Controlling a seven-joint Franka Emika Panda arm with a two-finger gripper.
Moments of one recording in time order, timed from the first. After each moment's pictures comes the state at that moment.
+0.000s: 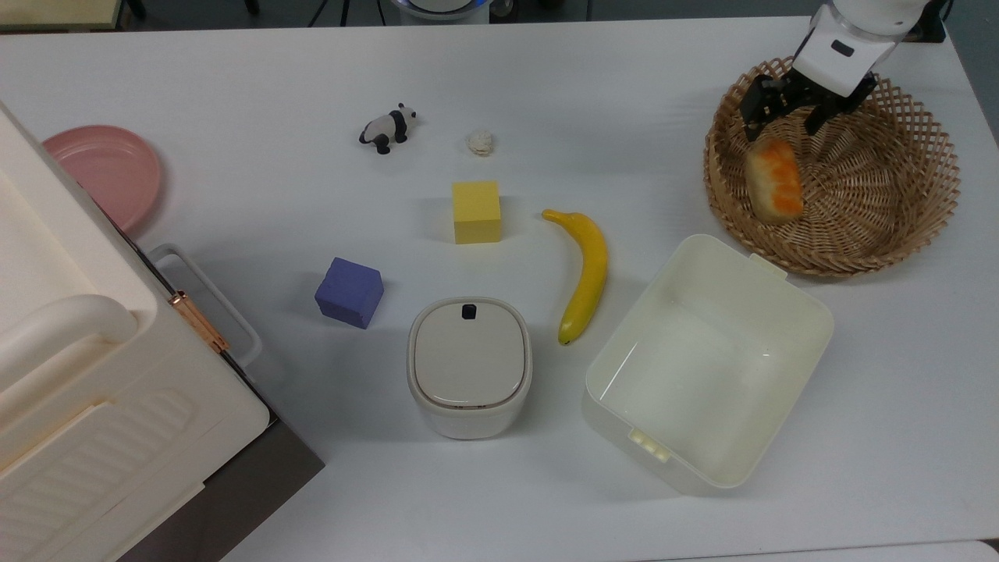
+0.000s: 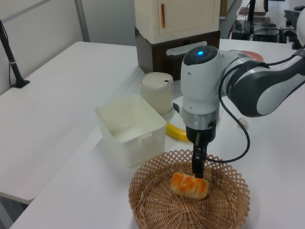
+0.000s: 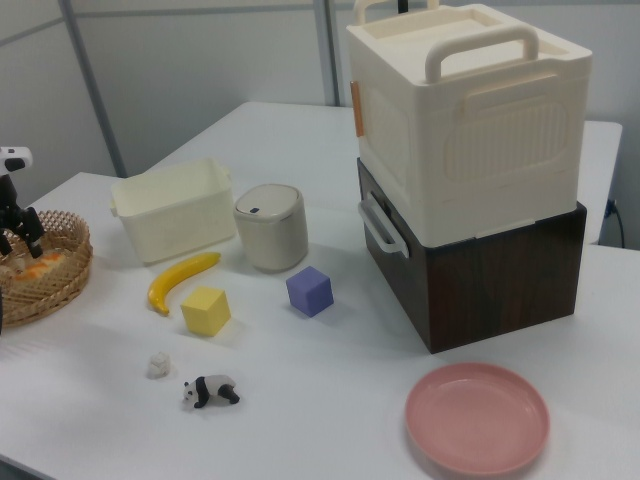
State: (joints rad) arm 0.75 0.49 0.01 -1.43 -0.05 1.88 0.59
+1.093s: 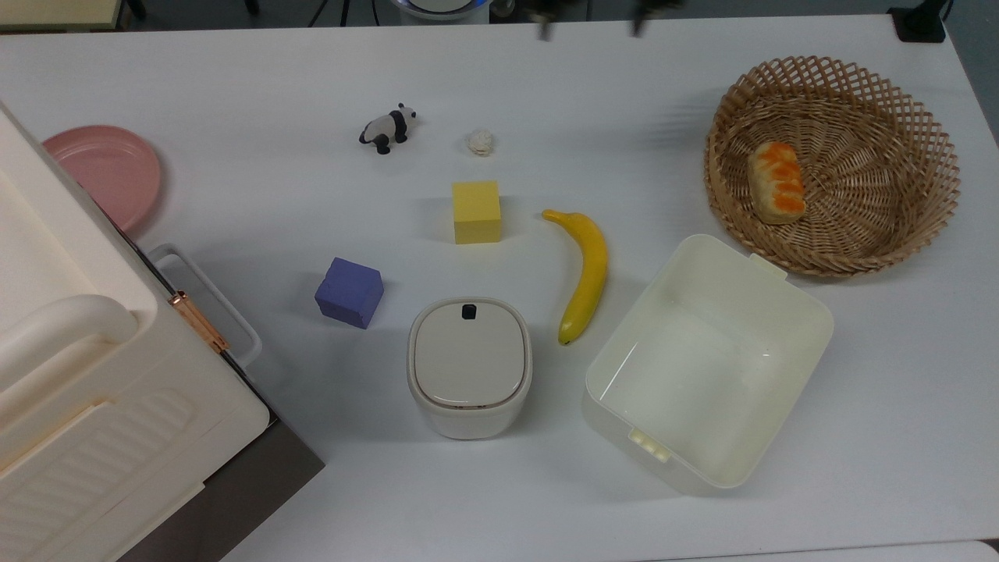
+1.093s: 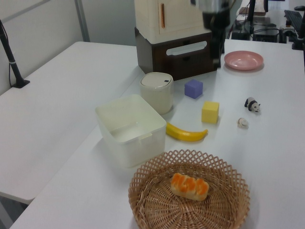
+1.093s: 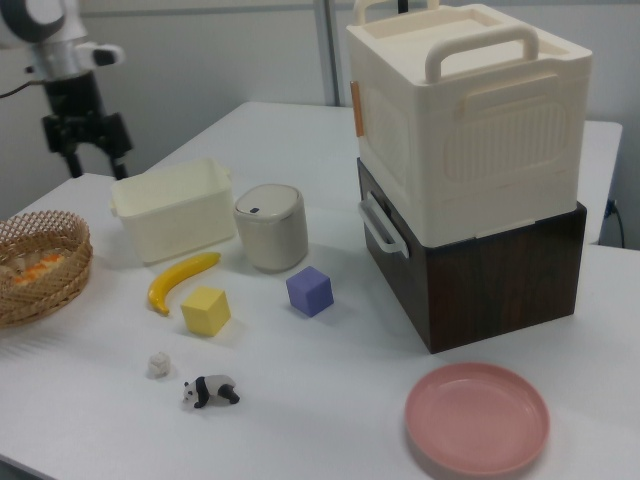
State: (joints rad) arm 0.31 0.16 0.03 -1.39 -0.05 1.42 0.21
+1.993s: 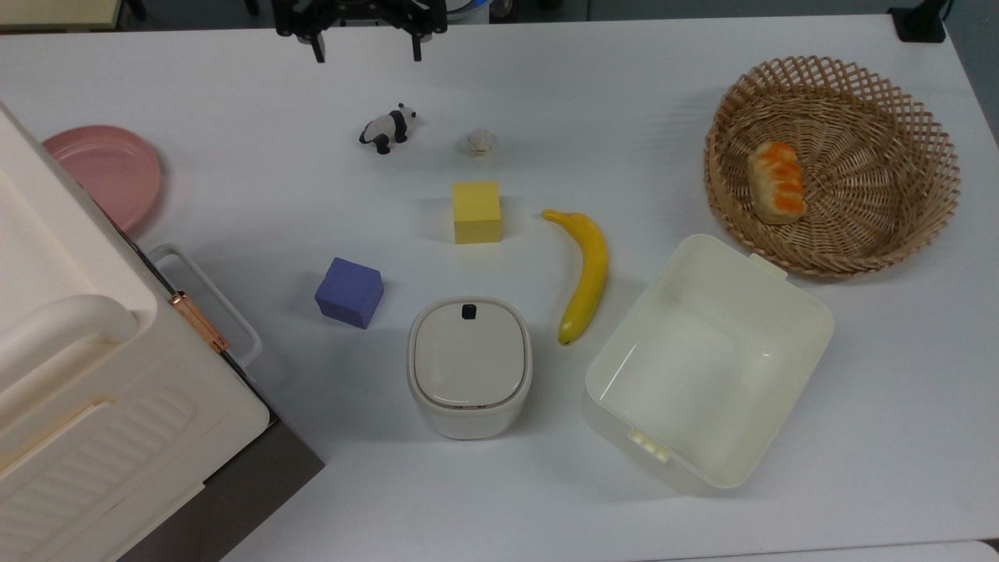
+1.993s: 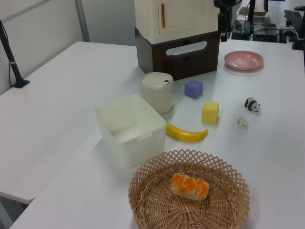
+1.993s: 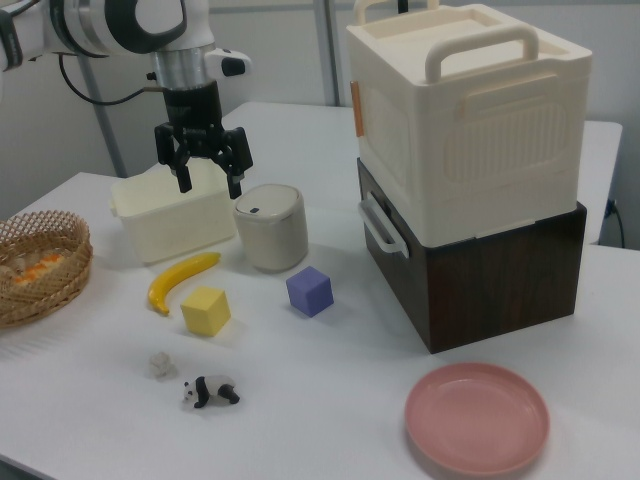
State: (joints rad) arm 0.01 0.14 -0.02 -1.45 -0.04 1.49 -0.09
